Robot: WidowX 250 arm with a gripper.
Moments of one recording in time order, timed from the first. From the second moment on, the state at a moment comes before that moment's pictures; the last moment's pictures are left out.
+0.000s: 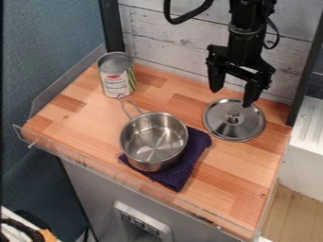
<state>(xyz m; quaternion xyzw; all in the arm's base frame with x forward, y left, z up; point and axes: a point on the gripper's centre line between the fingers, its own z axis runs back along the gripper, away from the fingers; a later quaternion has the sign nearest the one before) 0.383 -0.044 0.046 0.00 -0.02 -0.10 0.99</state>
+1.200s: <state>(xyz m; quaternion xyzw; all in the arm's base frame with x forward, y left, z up) 0.396 0.108 0.048 0.01 -0.10 -0.03 0.99</state>
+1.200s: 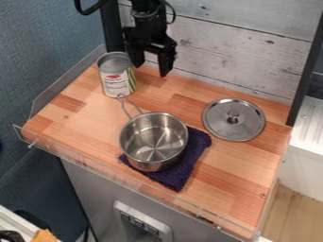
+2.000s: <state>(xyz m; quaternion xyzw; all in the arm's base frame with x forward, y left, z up) 0.407 0.136 0.055 0.05 -0.15 -0.04 0.99</state>
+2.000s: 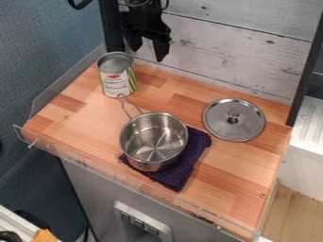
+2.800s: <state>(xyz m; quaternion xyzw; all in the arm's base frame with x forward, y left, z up) 0.362 0.136 0.039 0.05 -0.13 -0.02 0.99</state>
